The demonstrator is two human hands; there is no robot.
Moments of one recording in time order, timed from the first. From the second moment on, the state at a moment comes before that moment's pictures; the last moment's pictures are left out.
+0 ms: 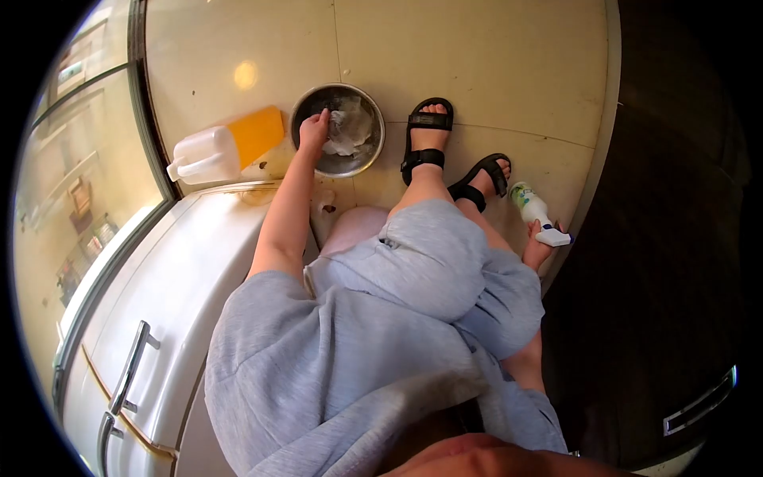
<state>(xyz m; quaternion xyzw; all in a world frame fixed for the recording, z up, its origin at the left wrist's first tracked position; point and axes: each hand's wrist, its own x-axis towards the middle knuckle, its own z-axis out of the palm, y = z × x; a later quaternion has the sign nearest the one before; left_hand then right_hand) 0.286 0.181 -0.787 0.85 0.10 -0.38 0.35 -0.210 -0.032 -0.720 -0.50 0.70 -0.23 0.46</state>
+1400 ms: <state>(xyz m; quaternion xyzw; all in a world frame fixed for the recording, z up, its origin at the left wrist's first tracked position) 0.260 0.232 -0.767 0.25 0.42 -0.46 0.74 -0.387 0.193 -0.648 -0.39 0.79 -0.01 0.47</state>
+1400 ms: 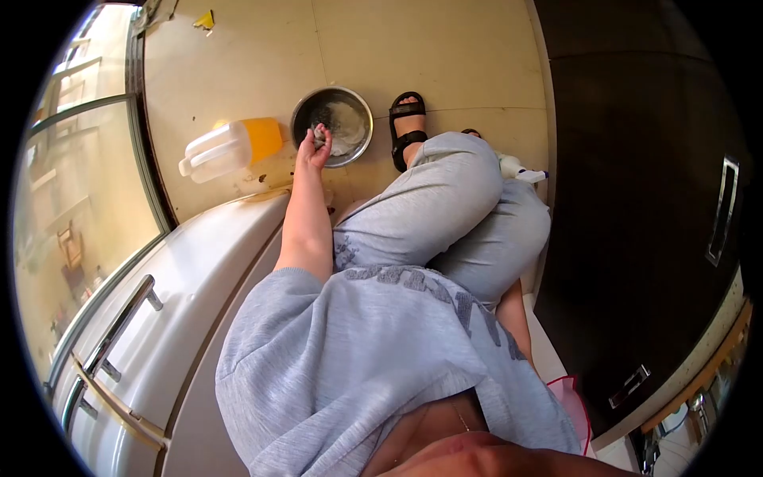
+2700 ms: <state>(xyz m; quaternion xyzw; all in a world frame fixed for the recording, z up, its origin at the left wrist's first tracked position) 0.301 0.215 -0.743 0.59 0.32 -0.44 0.60 -0.199 0.003 -0.725 -0.55 0.68 -0.34 0.36</state>
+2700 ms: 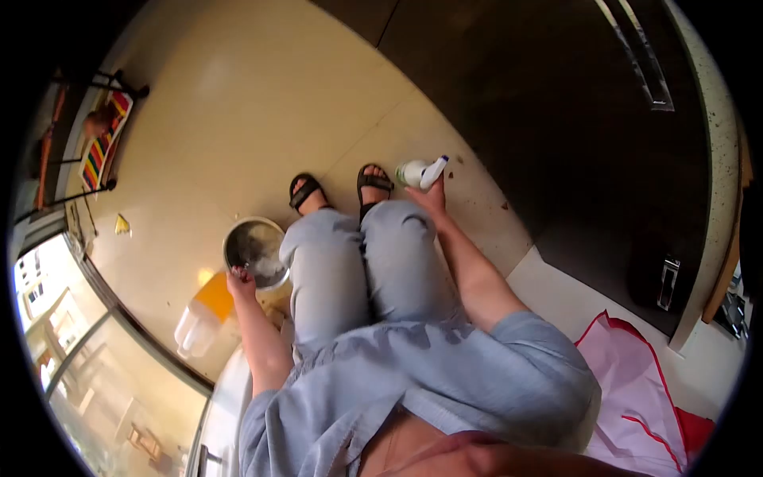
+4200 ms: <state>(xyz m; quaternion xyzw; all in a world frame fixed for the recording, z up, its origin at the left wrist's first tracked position) 0.007 -0.091 -0.503 0.35 -0.29 -0.75 0.48 -0.140 -0.014 -0.487 -0.55 0.50 -0.38 0.55</state>
